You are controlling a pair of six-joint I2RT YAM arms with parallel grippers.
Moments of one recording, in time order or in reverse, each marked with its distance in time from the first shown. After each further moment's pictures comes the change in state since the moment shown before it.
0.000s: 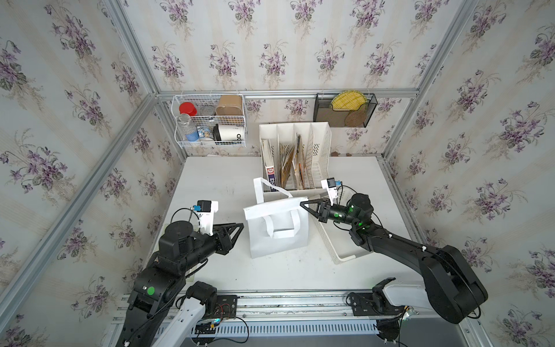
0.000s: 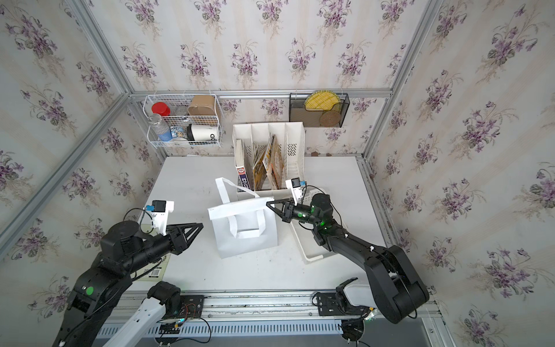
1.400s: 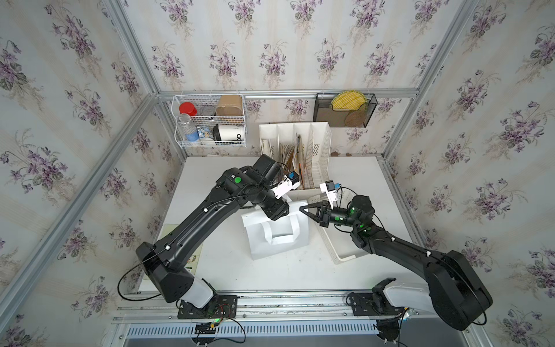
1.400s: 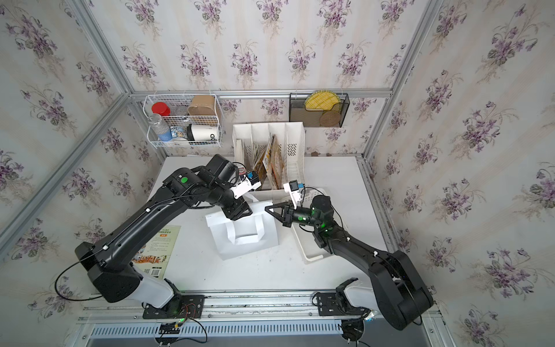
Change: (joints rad) left arm -0.347 1.043 0.770 -0.380 -0.164 0.739; right arm 0.025 -0.047 -0.013 -0.032 -0.072 -0.043
